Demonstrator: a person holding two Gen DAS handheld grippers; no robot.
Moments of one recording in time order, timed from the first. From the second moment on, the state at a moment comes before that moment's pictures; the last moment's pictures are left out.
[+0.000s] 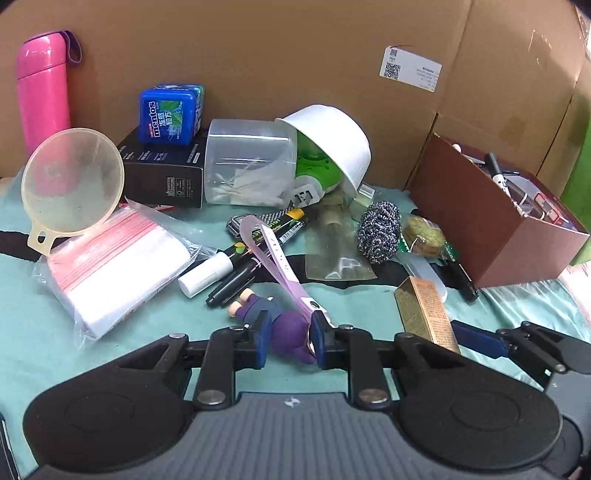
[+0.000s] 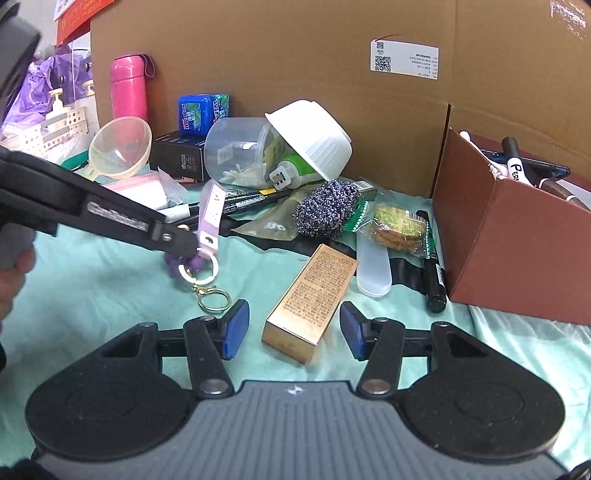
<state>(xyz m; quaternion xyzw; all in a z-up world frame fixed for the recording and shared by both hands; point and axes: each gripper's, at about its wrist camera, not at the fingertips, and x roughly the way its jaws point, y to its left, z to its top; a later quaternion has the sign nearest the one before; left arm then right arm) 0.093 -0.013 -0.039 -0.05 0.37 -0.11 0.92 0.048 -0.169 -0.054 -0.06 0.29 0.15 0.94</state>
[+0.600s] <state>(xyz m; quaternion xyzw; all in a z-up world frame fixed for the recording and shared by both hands) 0.077 -0.037 -0.040 0.00 0.34 -0.11 0.93 0.050 -0.179 -0.050 -0.04 0.29 0.16 0.94</state>
